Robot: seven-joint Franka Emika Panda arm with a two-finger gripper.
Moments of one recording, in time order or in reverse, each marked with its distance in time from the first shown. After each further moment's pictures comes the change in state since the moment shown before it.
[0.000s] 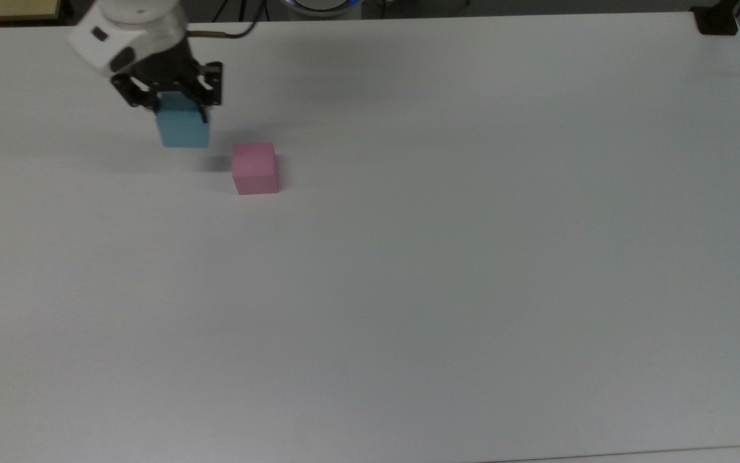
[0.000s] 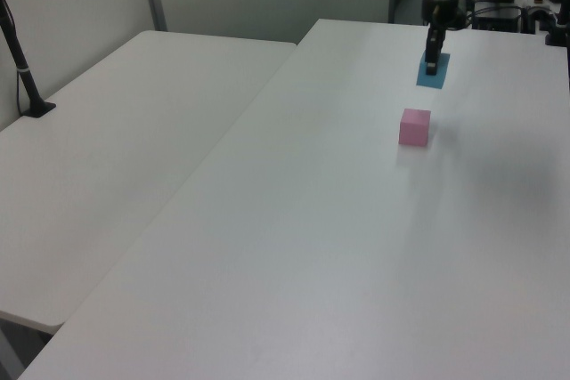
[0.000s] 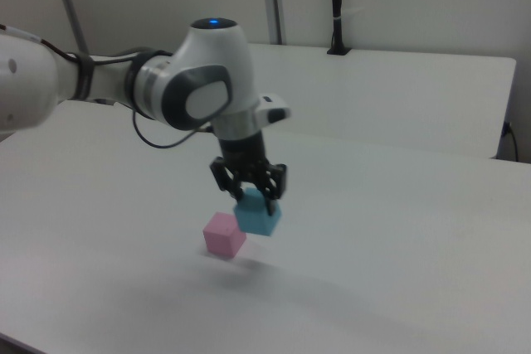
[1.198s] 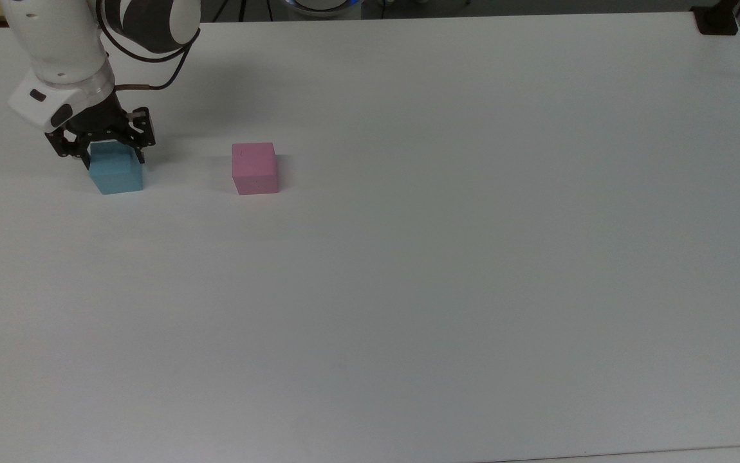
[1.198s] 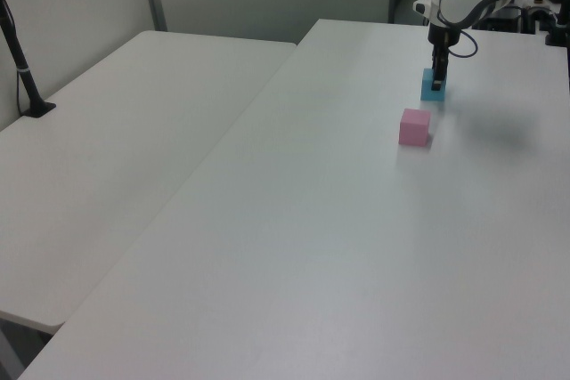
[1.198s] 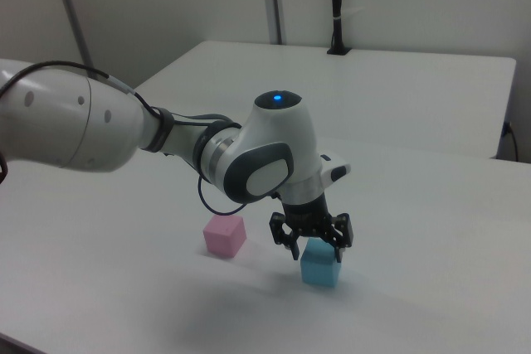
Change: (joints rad) arm -0.153 0.231 -0.015 0.009 0.026 0.304 -0.317
